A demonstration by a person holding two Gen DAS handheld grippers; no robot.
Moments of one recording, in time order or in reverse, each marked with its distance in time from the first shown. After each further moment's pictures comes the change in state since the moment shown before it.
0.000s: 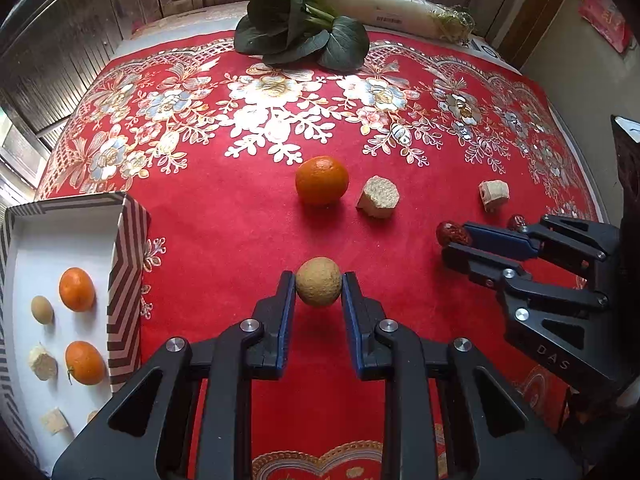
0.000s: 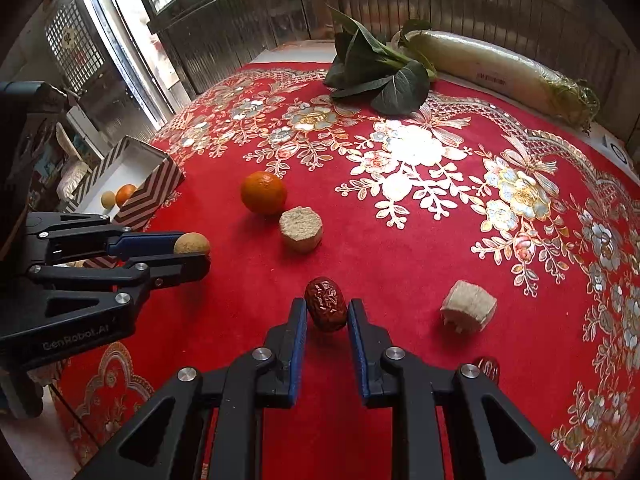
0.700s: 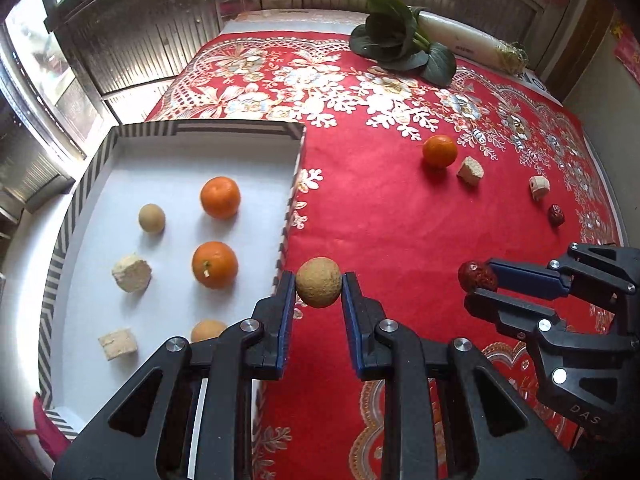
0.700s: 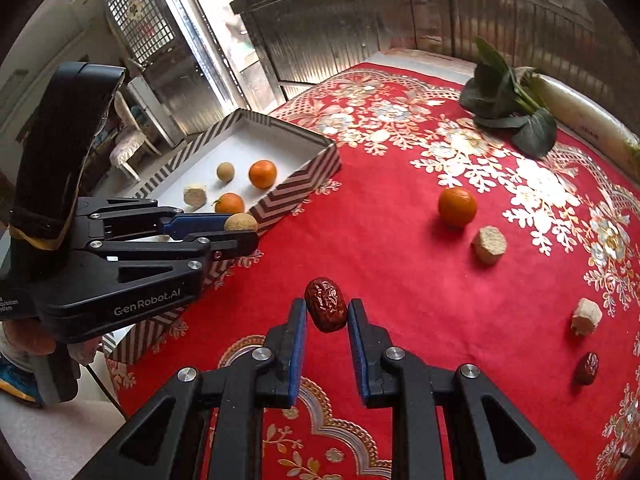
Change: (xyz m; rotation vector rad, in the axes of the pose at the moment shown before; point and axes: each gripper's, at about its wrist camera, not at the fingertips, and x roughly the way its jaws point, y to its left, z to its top) left arm -0.060 0.076 -0.066 -0.146 -0.046 0.138; right arm -0.010 0.123 -0.003 -0.167 0.010 0.170
